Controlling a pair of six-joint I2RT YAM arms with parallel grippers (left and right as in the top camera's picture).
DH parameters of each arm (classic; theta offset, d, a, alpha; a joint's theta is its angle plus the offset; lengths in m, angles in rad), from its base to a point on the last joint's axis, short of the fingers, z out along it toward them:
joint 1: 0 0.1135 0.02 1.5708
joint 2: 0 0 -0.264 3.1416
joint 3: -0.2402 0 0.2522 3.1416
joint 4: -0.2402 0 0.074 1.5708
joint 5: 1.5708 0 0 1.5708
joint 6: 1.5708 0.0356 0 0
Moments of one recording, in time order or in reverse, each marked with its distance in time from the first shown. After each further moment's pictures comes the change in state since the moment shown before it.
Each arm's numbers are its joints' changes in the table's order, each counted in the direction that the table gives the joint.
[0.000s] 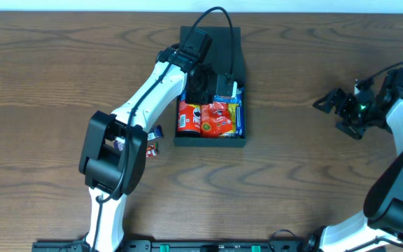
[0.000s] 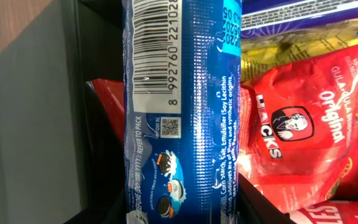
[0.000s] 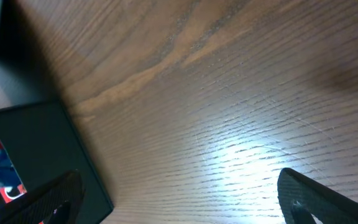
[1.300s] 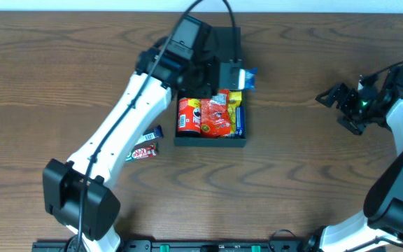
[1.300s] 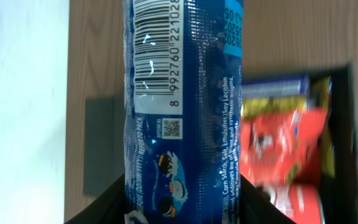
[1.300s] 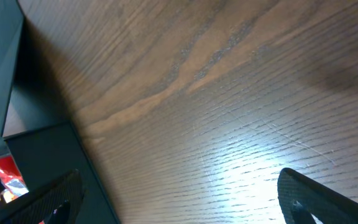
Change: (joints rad) left arm -0.029 0.316 0.016 -0.045 -0.022 -0.078; right arm 0.000 0.000 0.000 0.079 -0.003 0.074
